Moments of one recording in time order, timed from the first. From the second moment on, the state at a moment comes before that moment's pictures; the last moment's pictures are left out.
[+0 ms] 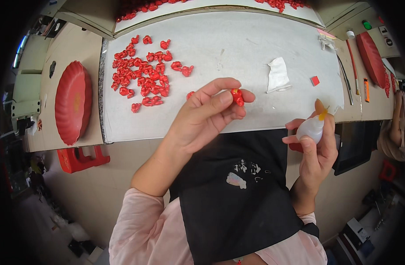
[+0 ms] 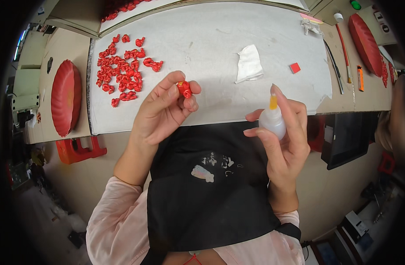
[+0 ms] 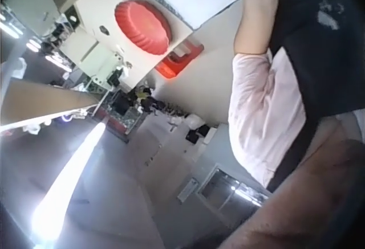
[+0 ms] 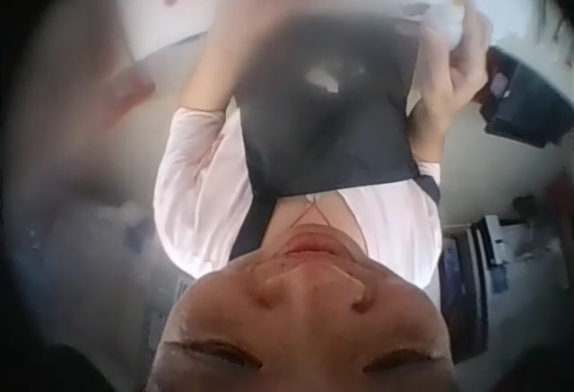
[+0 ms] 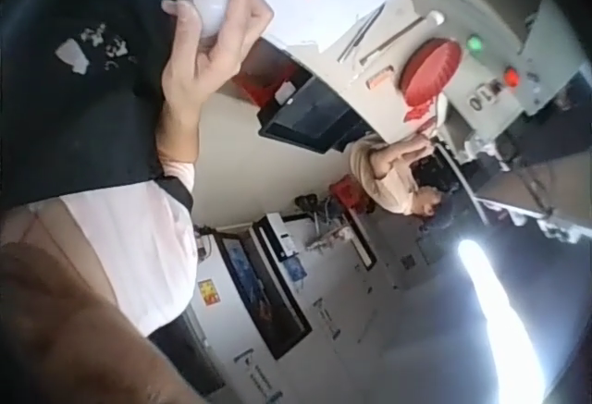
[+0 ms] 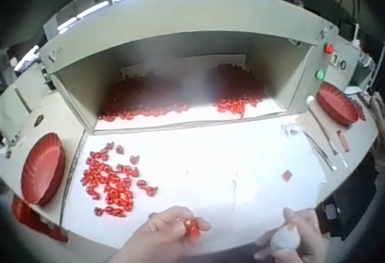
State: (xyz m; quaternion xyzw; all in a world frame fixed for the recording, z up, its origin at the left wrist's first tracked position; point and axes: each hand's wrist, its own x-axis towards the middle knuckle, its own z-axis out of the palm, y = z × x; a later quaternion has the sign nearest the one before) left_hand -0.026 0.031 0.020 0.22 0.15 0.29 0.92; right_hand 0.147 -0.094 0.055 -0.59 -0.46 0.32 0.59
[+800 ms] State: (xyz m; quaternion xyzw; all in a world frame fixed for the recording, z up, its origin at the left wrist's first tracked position) left_hand -0.023 0.001 0.015 0.27 0.15 0.28 0.91; right_hand 0.127 -0.097 0.055 -0.52 -0.61 0.09 0.60
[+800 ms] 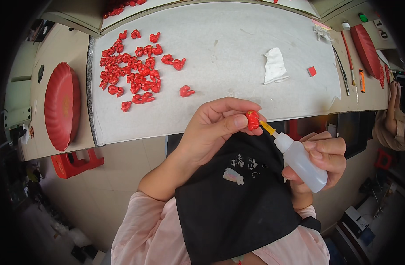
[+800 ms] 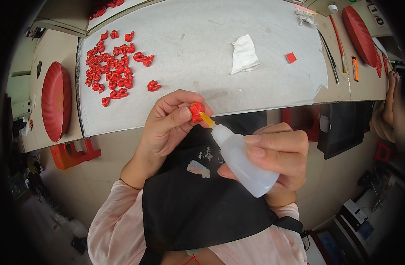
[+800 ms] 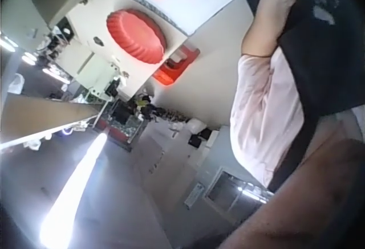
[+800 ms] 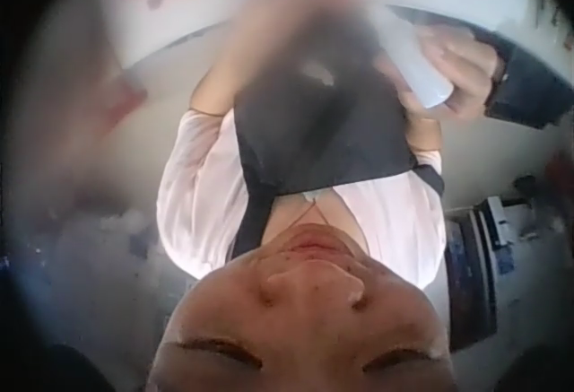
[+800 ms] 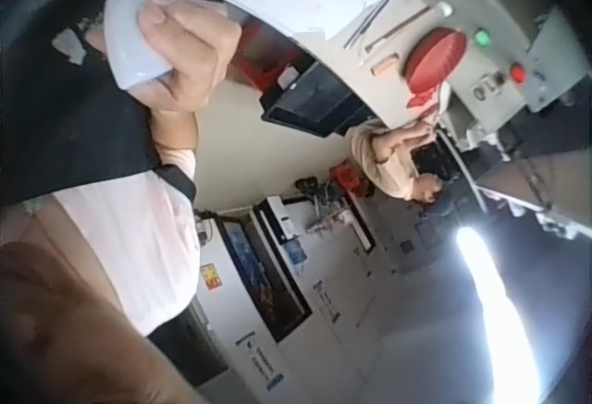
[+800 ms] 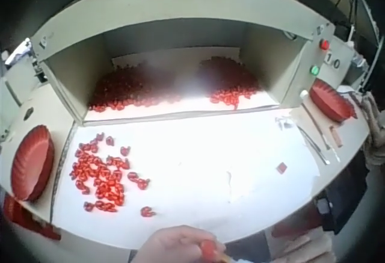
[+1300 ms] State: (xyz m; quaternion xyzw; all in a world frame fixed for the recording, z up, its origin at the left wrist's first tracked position) left_hand -0.020 0.000 0.016 0.27 0.15 0.27 0.91; right_hand 0.130 -0.096 0.053 -0.51 -0.63 0.09 0.57
